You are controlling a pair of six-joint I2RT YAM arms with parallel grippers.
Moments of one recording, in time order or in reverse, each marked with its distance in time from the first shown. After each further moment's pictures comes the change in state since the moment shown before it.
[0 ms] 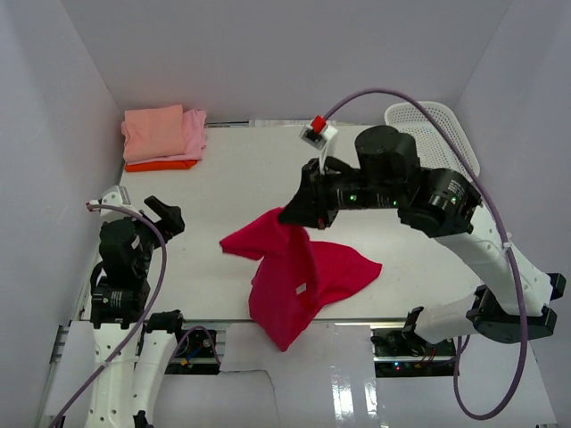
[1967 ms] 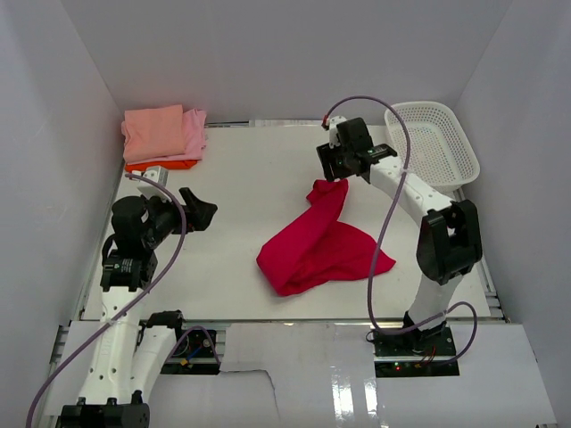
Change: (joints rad) left arm 0.000 0.211 -0.020 0.188 0.523 0.136; right arm -0.706 0.517 -0.324 0.393 0.340 -0.404
